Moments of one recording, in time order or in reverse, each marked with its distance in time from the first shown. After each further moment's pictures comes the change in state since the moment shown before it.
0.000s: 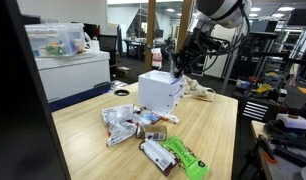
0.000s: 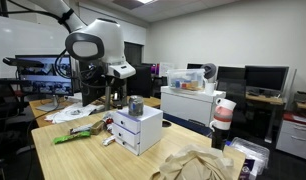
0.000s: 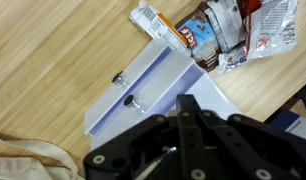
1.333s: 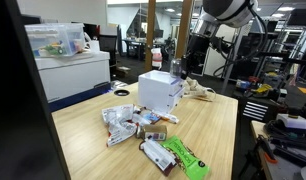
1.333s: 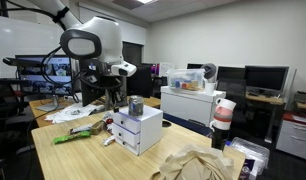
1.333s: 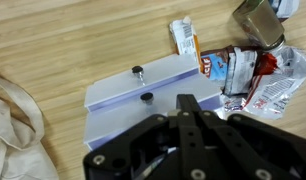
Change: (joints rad) arm -0.001 -0.040 -0.035 -0.038 -0.077 -0.048 -0.468
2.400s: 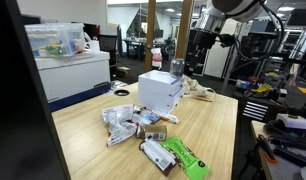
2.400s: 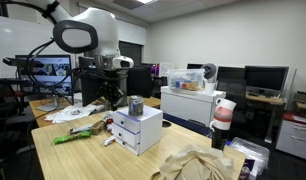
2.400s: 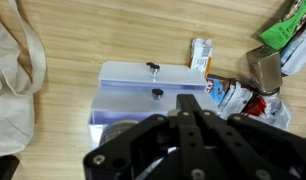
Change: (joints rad) arm -0.018 -0.075 -0.008 -0.034 -0.141 -0.029 -0.298
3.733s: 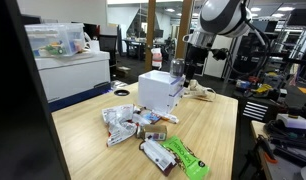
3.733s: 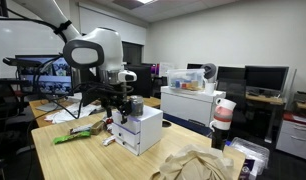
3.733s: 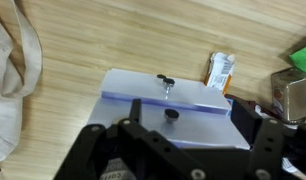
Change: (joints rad) arm -0.081 0.148 0.099 0.019 -0.010 0.102 -0.083
